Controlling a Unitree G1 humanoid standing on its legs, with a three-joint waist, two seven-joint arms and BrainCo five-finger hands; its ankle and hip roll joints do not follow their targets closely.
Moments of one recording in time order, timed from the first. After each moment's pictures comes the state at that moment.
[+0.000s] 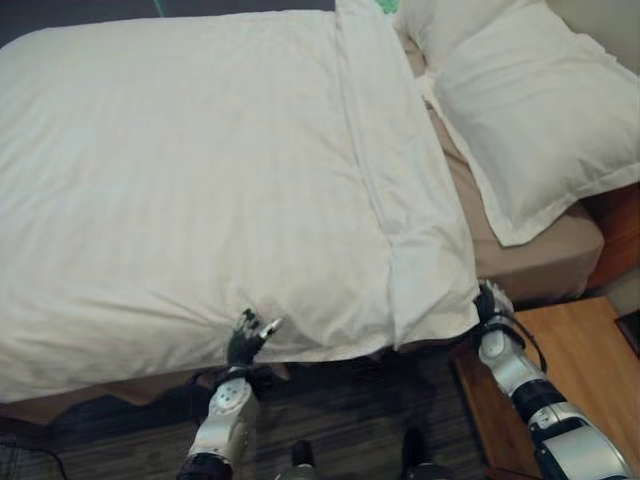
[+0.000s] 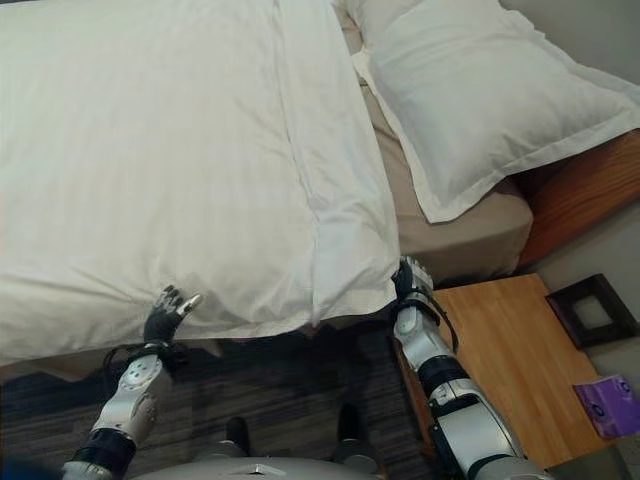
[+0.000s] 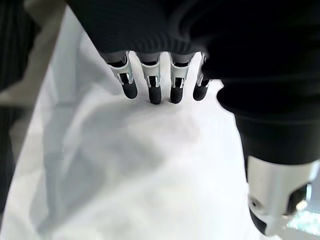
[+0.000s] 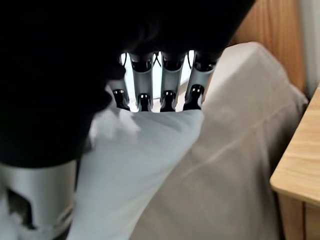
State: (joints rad) left arm -0.04 0.32 -0.15 0.46 -0.51 -0.13 0.23; right arm -0.42 -0.31 0.24 0.89 -0.39 0.04 -0.43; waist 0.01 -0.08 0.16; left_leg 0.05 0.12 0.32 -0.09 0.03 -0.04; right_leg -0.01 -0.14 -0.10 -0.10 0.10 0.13
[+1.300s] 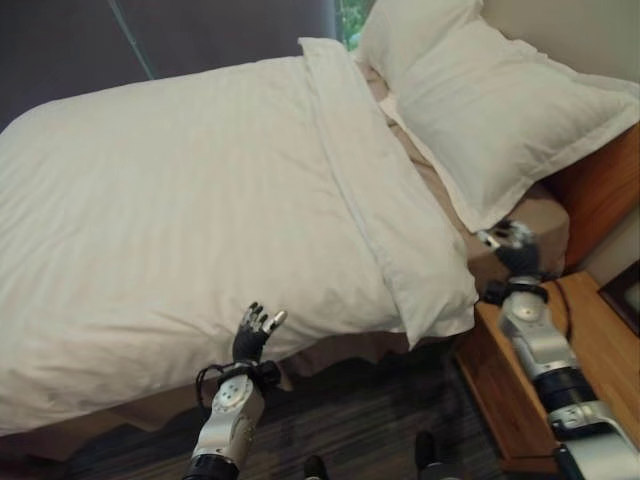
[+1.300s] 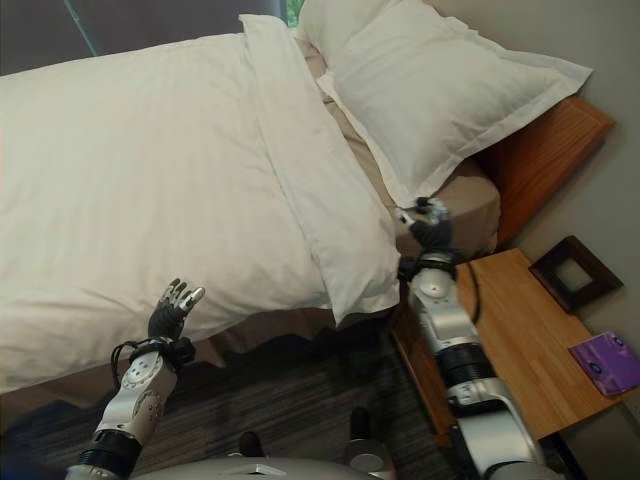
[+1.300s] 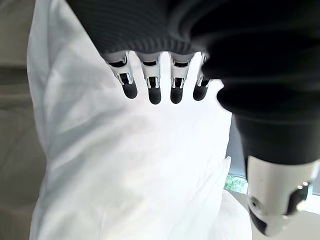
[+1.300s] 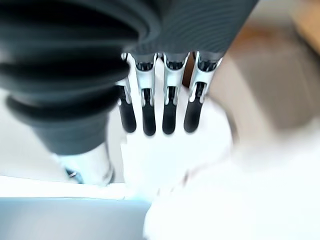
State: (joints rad) left arm -0.01 0.28 -0.09 0.40 -0.55 -0.11 0.19; right arm -0.41 -0.30 0.18 0.39 0.48 -0.08 -0.37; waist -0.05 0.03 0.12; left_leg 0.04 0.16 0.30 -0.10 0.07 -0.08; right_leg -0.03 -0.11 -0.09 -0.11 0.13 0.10
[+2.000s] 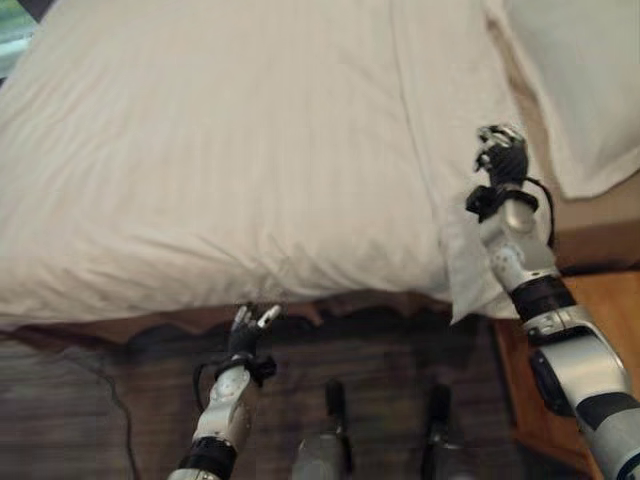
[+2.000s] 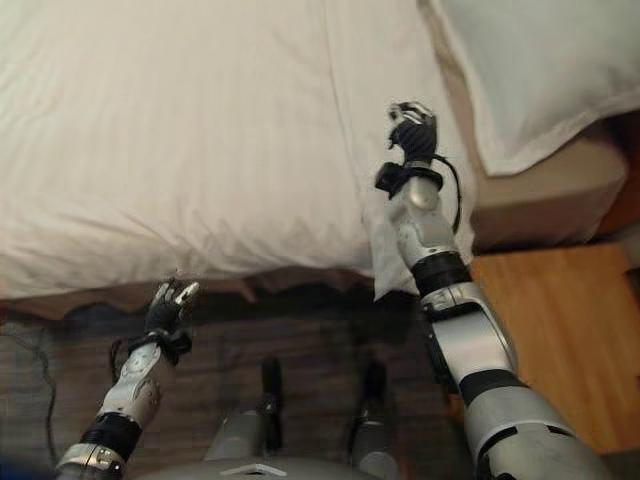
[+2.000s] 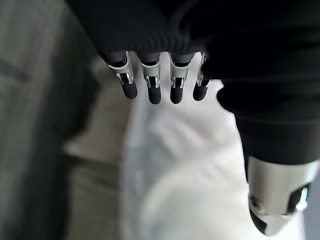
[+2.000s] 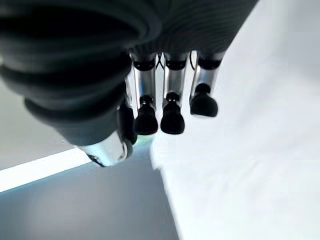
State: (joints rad) left arm -0.06 0.31 -0.11 0.56 -0.65 -0.14 0.19; right arm -0.87 -0.39 0.14 0.73 0.67 -0.17 -0.36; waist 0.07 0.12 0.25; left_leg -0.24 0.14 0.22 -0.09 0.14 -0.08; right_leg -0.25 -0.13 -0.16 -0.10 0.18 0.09
